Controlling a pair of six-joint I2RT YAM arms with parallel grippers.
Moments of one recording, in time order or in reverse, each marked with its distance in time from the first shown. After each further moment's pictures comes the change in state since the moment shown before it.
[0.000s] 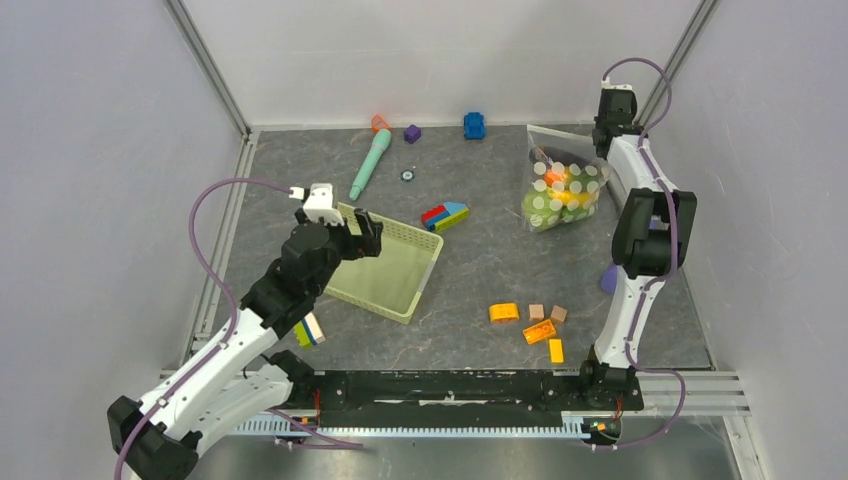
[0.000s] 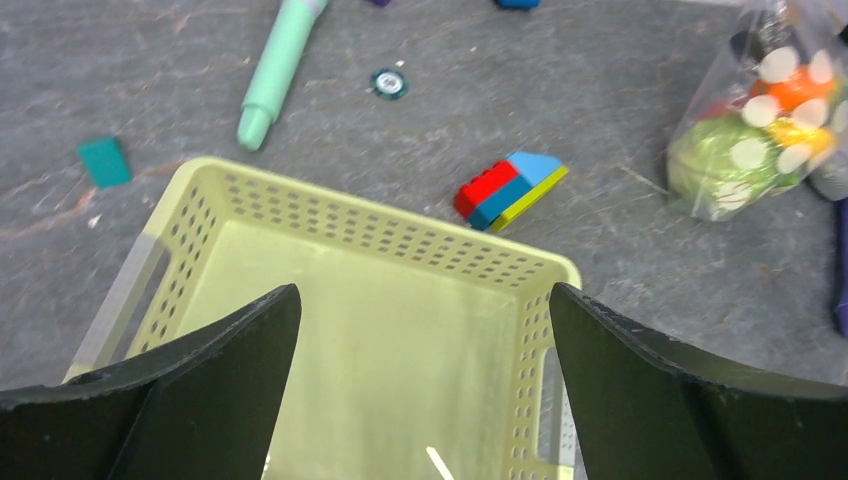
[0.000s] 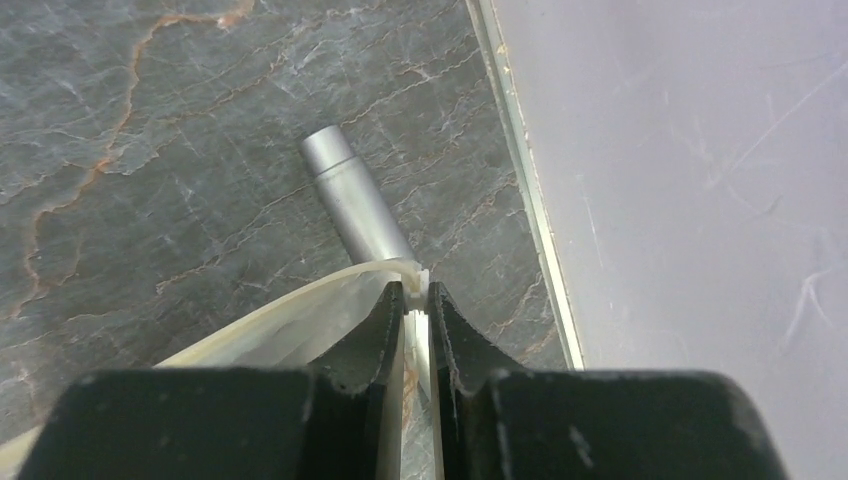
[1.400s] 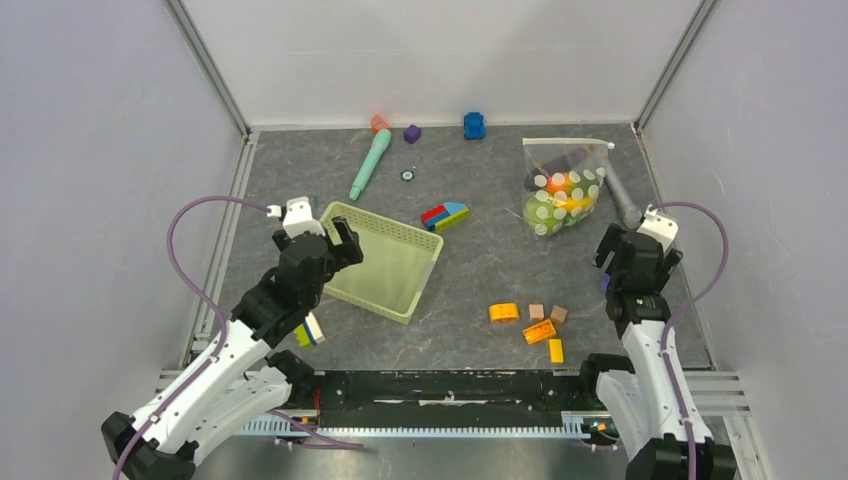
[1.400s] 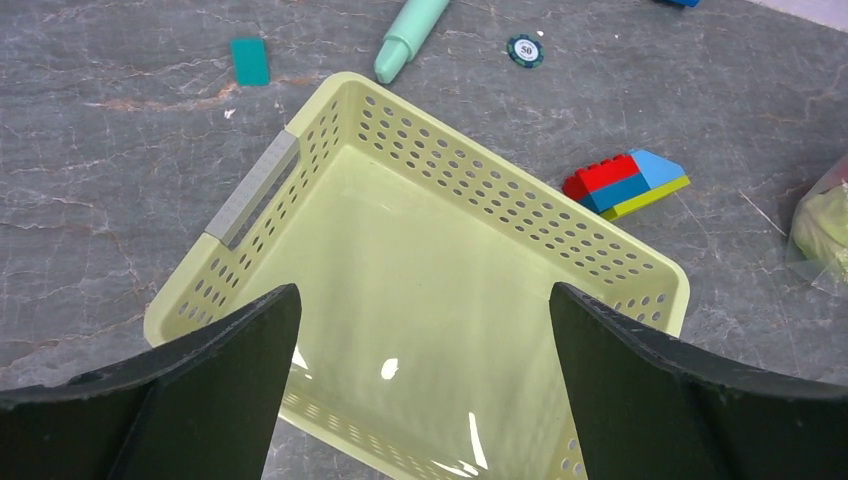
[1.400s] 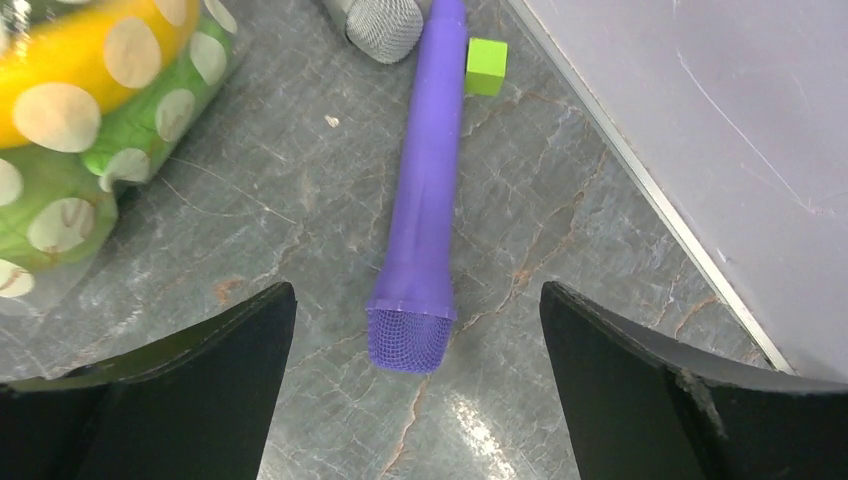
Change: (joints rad) left arm 0.000 -0.096 -0.023 -0.253 -0.241 -0.171; right arm -0.006 -1.346 -1.342 0.150 -0.002 0.330
